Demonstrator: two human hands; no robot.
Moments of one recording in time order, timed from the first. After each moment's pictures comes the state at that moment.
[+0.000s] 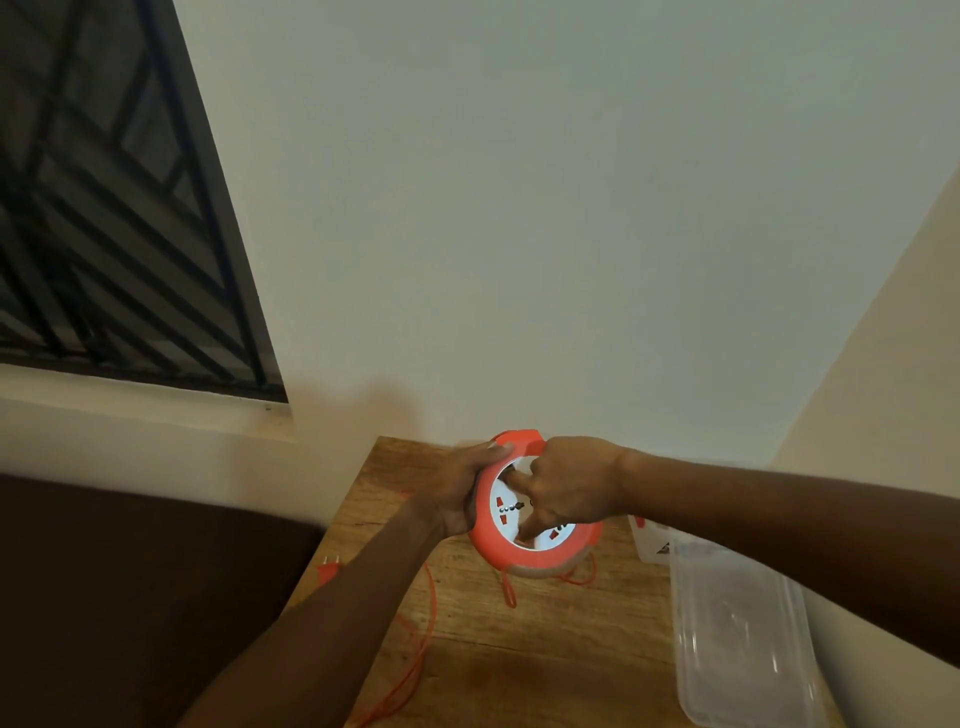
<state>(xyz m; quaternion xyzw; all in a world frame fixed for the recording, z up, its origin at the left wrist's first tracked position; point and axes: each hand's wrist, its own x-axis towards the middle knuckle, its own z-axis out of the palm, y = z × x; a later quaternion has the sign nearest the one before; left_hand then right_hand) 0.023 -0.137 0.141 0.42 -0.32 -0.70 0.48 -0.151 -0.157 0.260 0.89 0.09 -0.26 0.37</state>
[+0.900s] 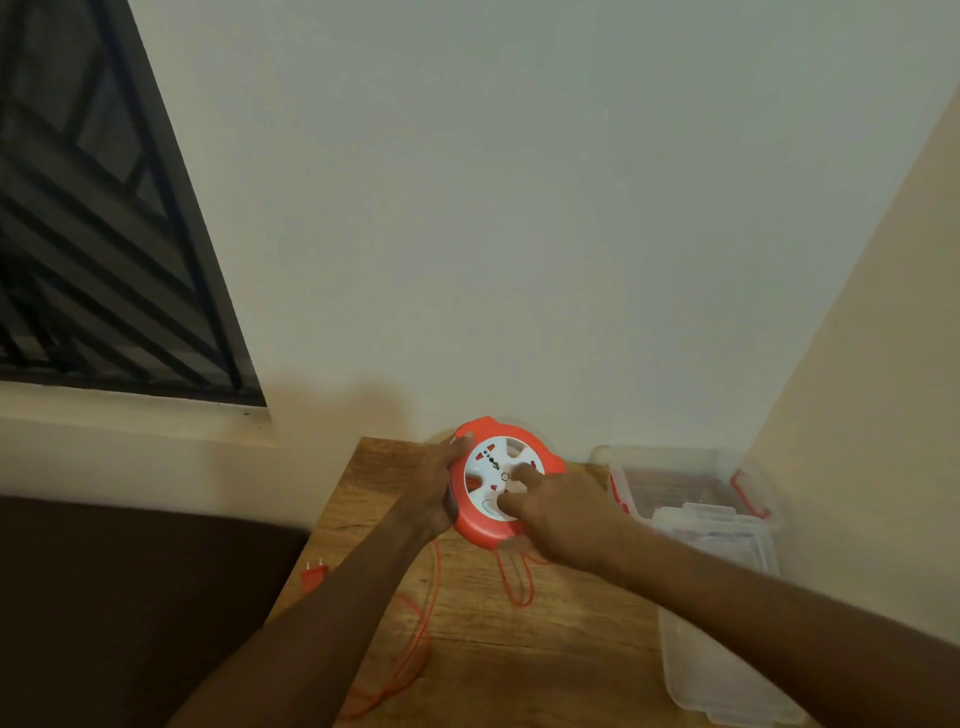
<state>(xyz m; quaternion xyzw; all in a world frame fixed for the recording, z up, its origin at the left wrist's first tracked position) 0.018 -0.136 0.139 0.45 -0.26 -0.64 0.57 -0.170 -0.122 0.203 0.94 -0.32 -0.03 0.10</state>
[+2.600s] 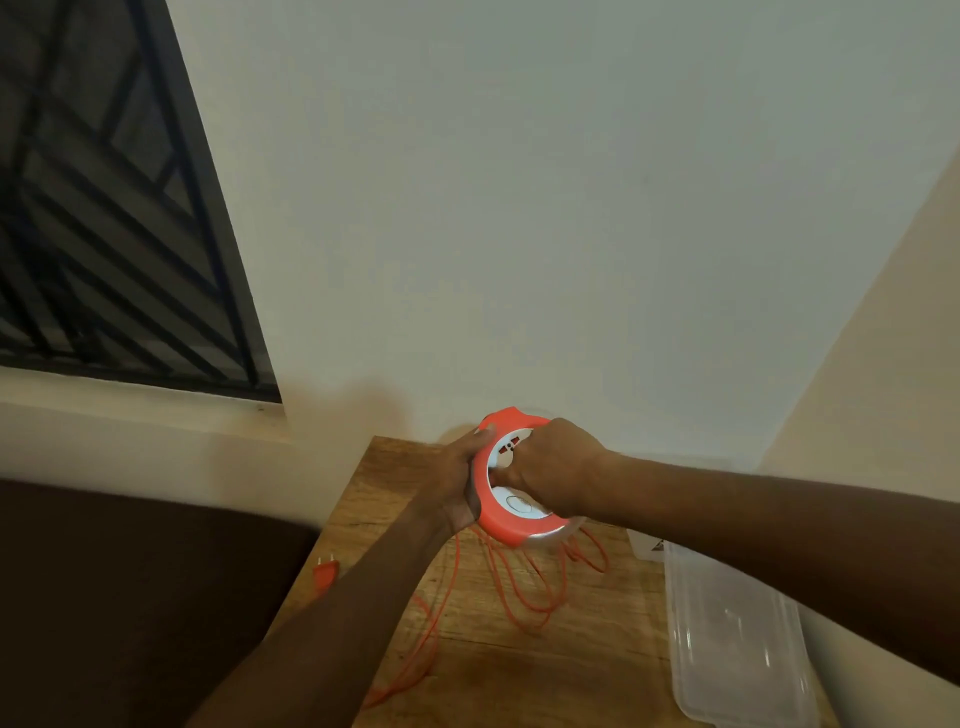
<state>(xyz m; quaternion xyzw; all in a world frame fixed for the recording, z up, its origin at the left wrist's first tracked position) 0.015 -0.142 0.142 0.41 -0.26 -0.66 0.58 -0.133 -0.140 0.257 0.92 -0.19 -0.20 0.30</state>
